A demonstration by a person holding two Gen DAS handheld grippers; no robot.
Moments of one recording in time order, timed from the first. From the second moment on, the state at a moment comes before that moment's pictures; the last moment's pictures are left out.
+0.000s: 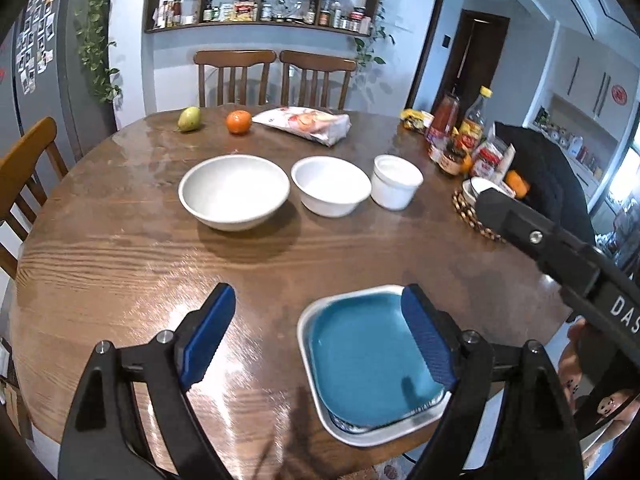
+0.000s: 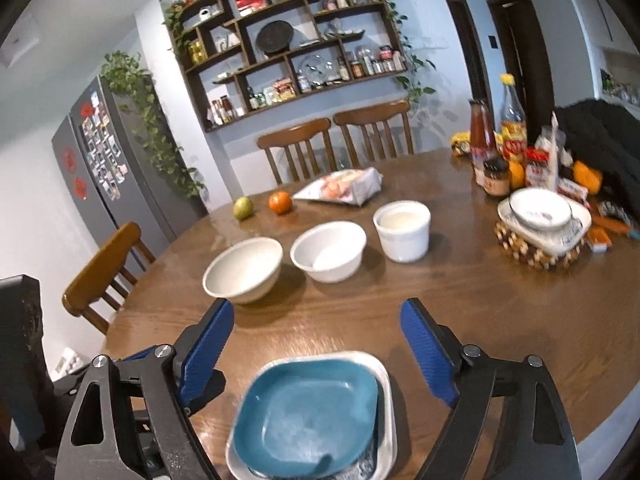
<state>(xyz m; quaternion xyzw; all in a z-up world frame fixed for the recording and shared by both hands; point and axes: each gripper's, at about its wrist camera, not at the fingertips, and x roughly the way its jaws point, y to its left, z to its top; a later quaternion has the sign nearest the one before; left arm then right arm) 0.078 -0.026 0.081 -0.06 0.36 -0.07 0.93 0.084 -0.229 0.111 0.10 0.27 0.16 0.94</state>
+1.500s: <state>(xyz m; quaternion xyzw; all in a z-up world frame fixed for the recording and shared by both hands) 0.247 0.104 0.025 -0.16 0.47 0.04 0.87 0.338 -0.047 0.046 -0.02 0.53 0.30 0.79</state>
